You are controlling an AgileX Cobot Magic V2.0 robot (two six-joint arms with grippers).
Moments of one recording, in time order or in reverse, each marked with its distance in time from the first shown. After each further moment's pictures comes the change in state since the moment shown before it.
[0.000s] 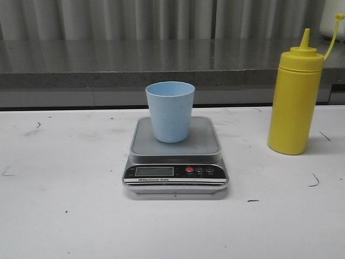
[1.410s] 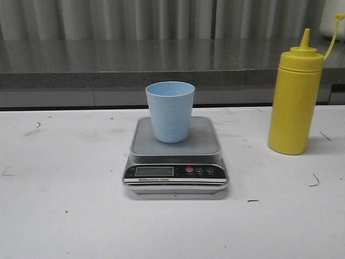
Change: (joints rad) left arm 0.000 0.000 0.000 0.000 0.000 0.000; right arm 0.000 -0.025 0.000 0.012 0.023 -0.016
